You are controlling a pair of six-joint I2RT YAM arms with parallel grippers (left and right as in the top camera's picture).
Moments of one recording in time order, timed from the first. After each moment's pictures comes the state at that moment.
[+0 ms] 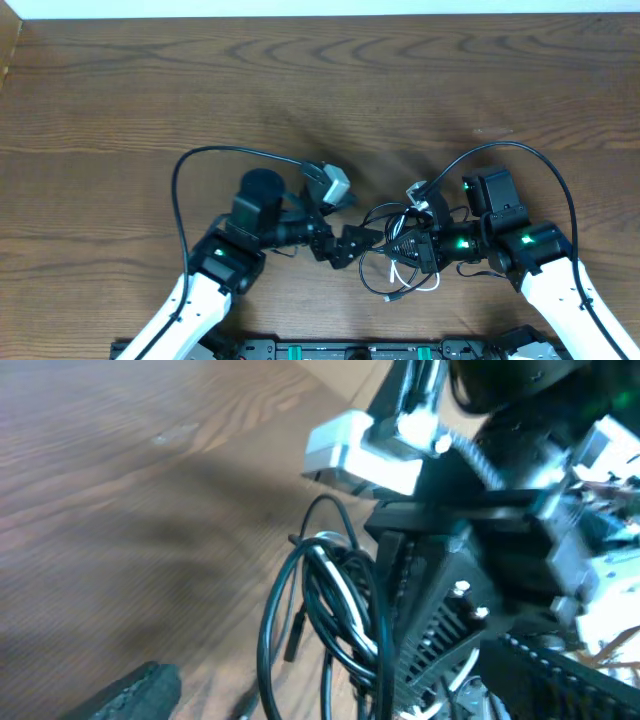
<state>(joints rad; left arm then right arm) -0.54 1.06 0.59 -0.02 0.75 -0.25 0.34 1.08 0.71 -0.72 -0.86 0.17</state>
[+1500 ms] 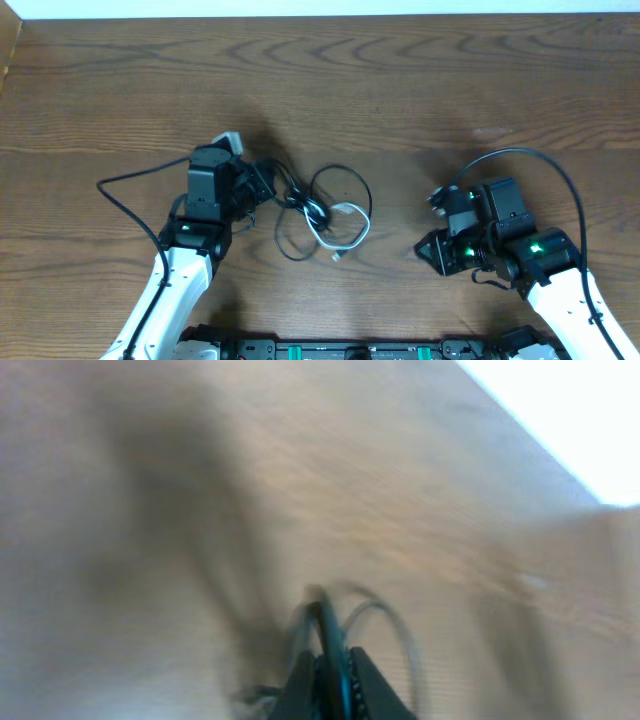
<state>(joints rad) -0.15 1.18 0.59 -0.11 0.30 -0.69 0.33 1.02 0.71 -0.88 -0.40 0.18</state>
